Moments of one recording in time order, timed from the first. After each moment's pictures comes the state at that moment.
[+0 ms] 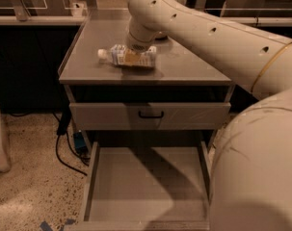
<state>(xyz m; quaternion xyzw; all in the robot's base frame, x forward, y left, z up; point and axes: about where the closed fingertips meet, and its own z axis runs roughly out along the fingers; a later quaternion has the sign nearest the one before) 0.761 0.041 0.866 -0.65 0.68 -0.09 0.33</state>
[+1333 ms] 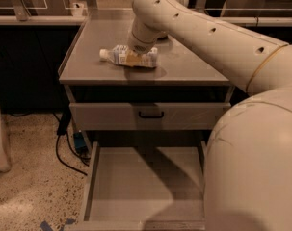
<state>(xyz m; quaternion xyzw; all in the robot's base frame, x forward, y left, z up) 0.764 0.041 0.851 -0.65 0.69 -0.06 0.31</state>
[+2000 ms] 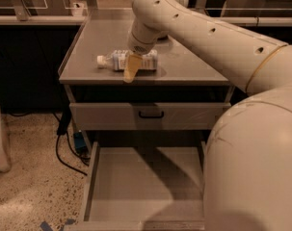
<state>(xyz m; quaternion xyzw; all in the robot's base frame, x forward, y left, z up) 0.764 0.041 0.851 -0.65 0.69 -0.06 0.31</state>
